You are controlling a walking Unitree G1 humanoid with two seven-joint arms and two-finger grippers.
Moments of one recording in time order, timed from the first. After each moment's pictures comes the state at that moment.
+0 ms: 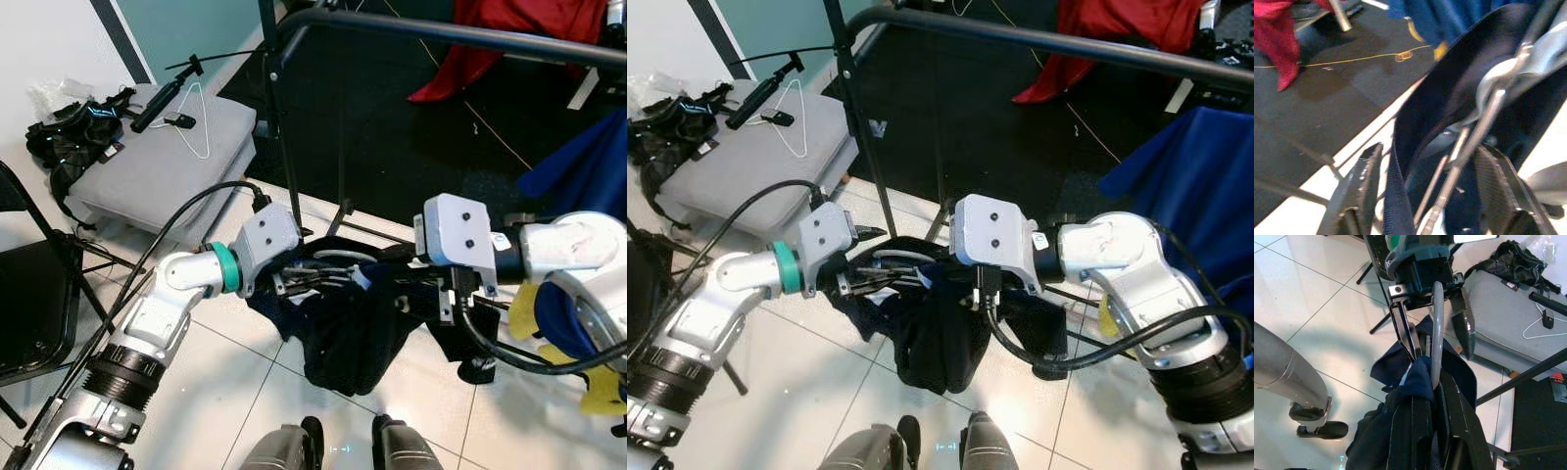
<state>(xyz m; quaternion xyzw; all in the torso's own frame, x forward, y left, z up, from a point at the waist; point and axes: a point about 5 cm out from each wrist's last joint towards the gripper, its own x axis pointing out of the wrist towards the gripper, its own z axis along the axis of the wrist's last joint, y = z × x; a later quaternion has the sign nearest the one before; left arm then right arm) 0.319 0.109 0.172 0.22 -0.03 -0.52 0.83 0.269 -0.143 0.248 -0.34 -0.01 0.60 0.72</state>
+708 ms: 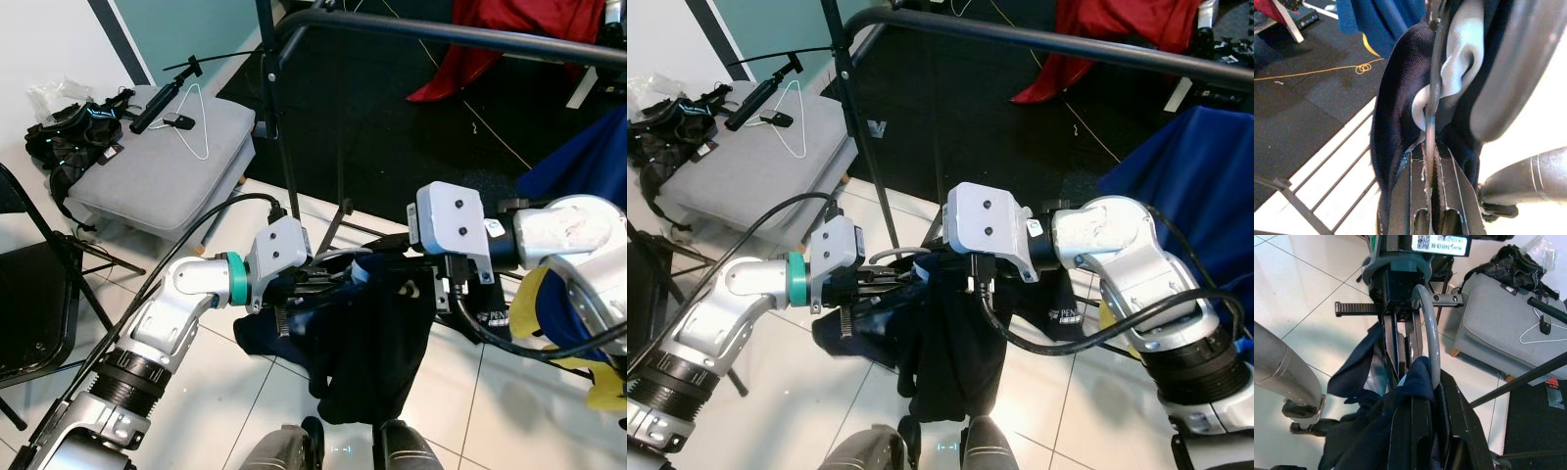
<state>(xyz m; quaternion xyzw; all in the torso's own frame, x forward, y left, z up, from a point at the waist) 0.305 0.094 0.169 0.19 -0.02 -0.59 0.78 0.279 -0.136 0.258 -0.36 -0.01 0.61 0.71</state>
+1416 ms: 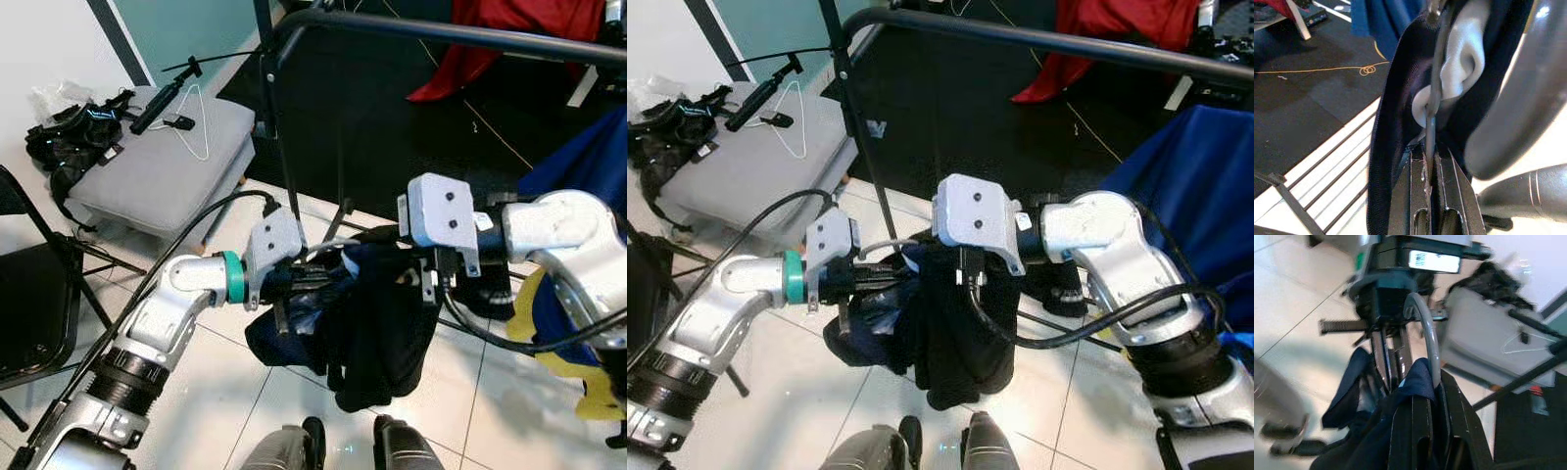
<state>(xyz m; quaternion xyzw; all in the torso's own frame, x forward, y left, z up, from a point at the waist) 0.310 0.093 0.176 0.15 -0.01 -0.58 0.80 0.280 -0.132 0.258 -0.33 -0.06 0.57 0.75</state>
